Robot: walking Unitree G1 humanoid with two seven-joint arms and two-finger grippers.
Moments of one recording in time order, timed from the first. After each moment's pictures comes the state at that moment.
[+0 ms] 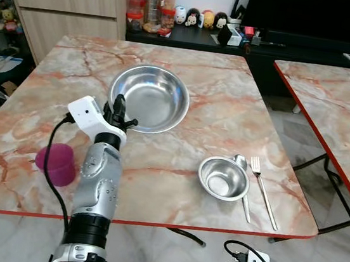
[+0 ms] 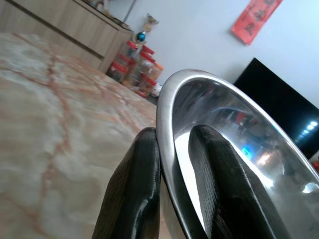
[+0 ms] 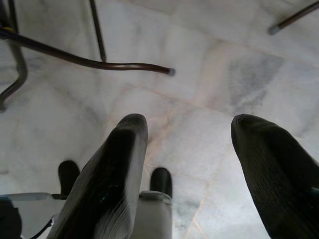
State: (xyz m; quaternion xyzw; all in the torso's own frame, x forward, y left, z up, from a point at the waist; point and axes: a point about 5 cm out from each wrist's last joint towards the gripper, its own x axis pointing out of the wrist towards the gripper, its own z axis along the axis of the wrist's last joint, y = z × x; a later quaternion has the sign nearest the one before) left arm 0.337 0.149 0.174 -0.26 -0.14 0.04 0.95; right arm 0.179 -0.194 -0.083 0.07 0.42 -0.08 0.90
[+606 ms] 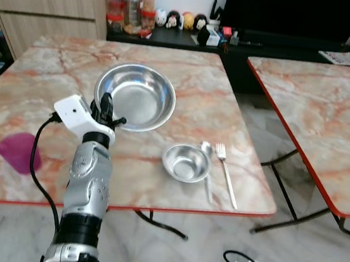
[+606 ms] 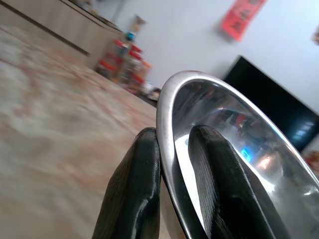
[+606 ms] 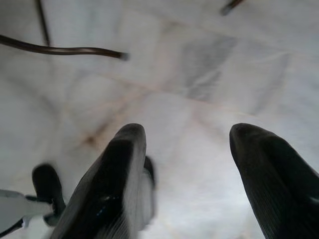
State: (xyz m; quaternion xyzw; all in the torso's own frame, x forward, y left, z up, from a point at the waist) left arm 0.335 0.145 0.173 -0.26 -0.15 0.04 0.95; right arm 0.150 -0.203 -0.094 0.06 0.46 -0.10 0.88
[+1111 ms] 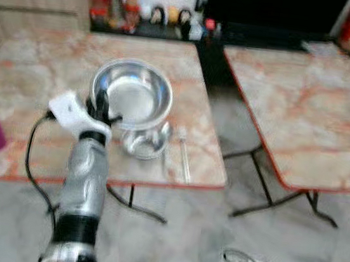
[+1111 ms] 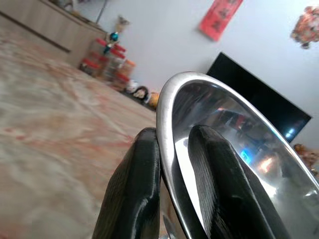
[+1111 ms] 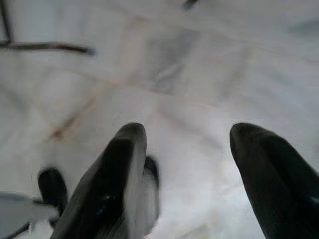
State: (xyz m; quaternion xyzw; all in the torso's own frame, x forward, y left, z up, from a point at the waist) left arm 0.333 0.157 0.180 -0.25 -0.16 0.05 0.95; right arm 0.150 -0.204 -0.094 0.06 0.45 -0.10 0.88
